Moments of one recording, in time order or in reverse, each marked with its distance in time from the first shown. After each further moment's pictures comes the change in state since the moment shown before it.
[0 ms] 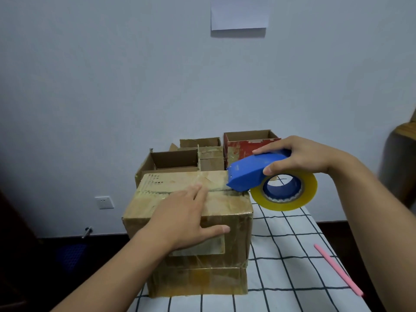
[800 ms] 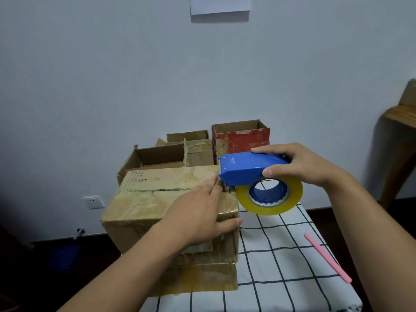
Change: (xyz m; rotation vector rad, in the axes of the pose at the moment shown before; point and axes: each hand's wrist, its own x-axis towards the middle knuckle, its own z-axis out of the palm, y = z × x) left_hand 0.036 0.054 0.006 -0.082 -0.012 0.107; right_hand -0.025 0.050 0.025 0.282 0.158 -0.048
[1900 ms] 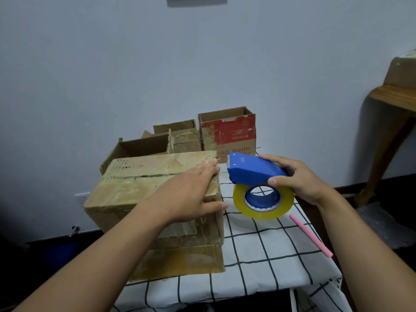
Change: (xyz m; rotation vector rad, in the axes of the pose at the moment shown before) left_hand 0.014 0.011 0.001 -0.027 -0.050 0.121; right_hand -0.062 0.085 0.021 0.338 0.150 0.085
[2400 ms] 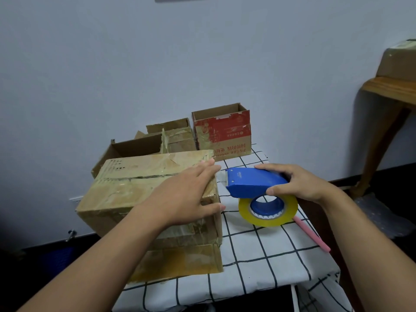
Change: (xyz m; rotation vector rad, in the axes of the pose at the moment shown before) left_hand 0.007 0.001 0.006 0.038 0.017 0.038; right_hand -0.008 0.005 -0.010 -0.185 -0.150 0.128
